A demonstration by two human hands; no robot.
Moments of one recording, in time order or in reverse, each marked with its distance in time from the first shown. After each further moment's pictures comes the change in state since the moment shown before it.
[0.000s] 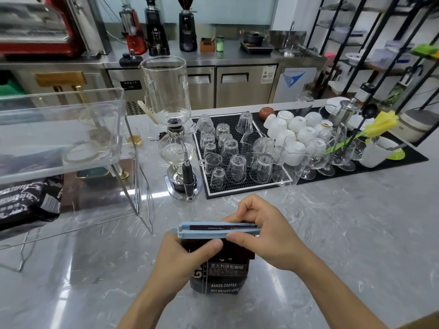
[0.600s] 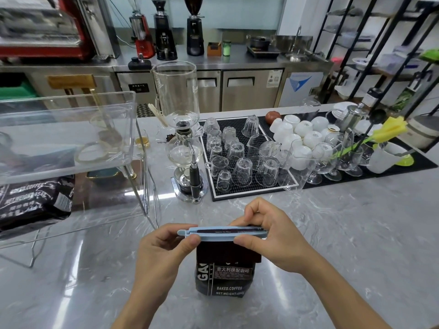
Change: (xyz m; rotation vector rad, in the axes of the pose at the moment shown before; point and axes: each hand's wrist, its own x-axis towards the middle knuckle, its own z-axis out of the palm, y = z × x) left_hand -0.004 -0.003 -0.023 -0.114 0.271 0.074; right_hand 0.001 -0.001 -0.002 -0.005 -0.027 0.011
